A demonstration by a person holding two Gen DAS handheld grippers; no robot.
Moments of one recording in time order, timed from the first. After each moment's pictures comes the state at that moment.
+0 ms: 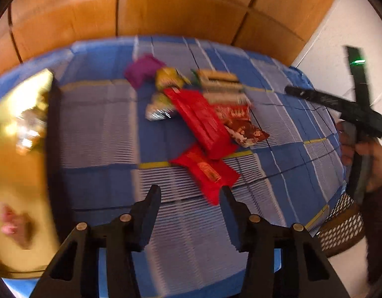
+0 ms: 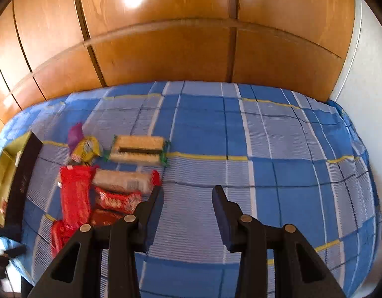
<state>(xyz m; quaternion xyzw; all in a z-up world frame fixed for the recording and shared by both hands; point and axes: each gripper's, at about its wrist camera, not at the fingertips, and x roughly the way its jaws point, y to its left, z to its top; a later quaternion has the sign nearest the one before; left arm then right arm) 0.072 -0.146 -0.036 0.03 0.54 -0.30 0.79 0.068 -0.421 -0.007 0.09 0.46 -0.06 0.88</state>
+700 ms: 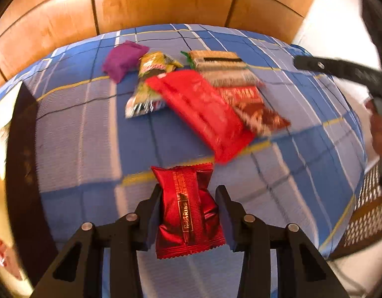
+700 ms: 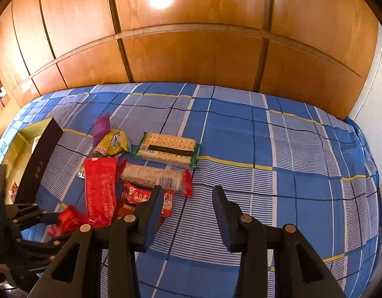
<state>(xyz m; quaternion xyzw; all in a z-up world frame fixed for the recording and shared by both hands) 0.068 -0.161 -0.072 0.11 0.52 -0.31 0.79 0.071 -0.393 -0.004 0.05 0.46 -0.01 0.89</state>
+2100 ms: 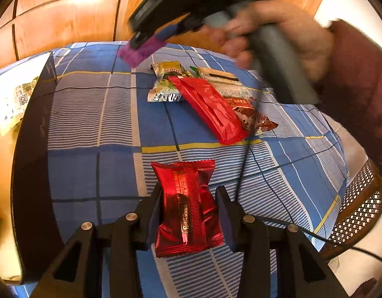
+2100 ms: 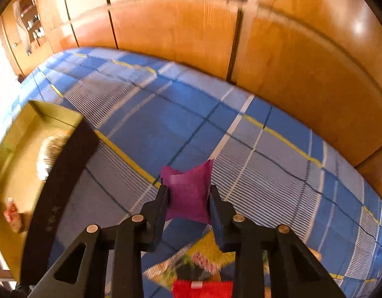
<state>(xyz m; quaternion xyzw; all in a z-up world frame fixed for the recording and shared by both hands) 0.044 -0.115 -0.084 0.01 0.46 -0.34 0.82 0.235 -0.222 -0.025 -0.06 0.50 0.14 0.86</state>
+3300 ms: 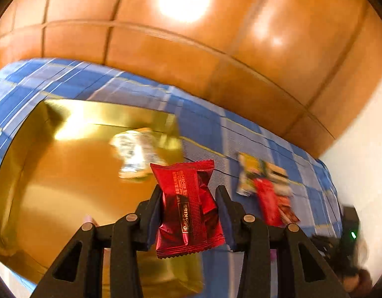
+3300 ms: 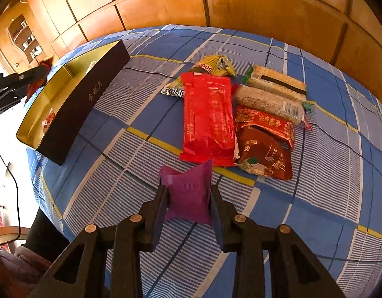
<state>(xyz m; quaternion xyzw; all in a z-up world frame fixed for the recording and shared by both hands) 0.115 0.024 0.001 -0.13 0.43 -0.17 0.88 0.034 -0.278 -0.055 0.03 0.54 0.13 0.83</state>
